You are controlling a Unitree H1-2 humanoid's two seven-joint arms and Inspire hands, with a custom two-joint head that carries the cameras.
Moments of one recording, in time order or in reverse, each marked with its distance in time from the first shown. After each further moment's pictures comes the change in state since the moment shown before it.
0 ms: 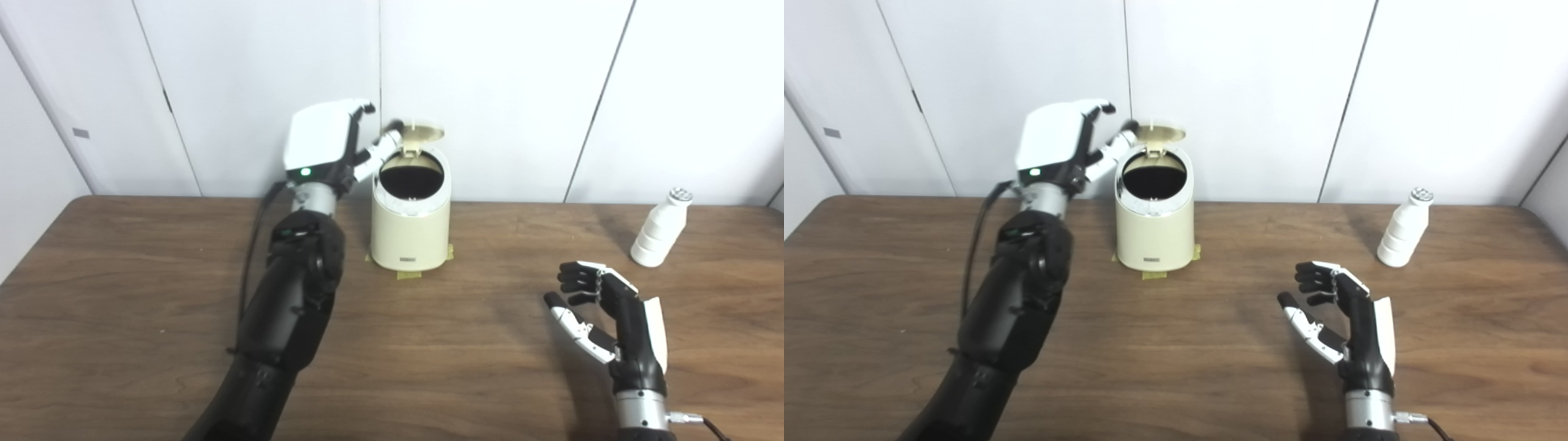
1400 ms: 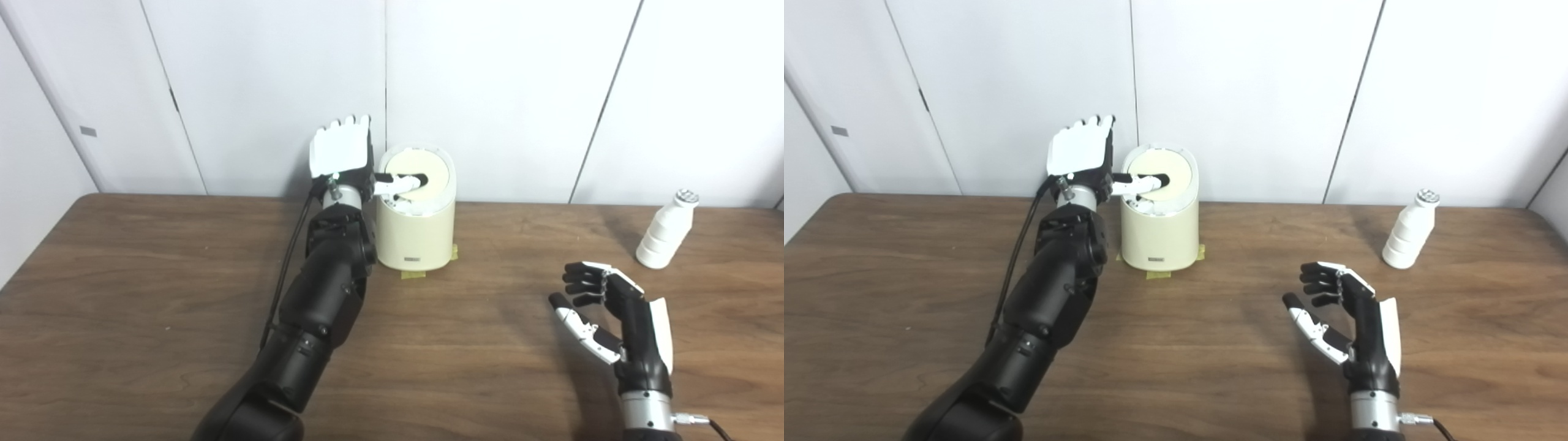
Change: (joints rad) left arm -0.163 -0.048 -0.125 0.416 0.379 0.188 -0.133; right arm 0.003 -0.005 -0.004 -0.002 0.006 0.001 0.002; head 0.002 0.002
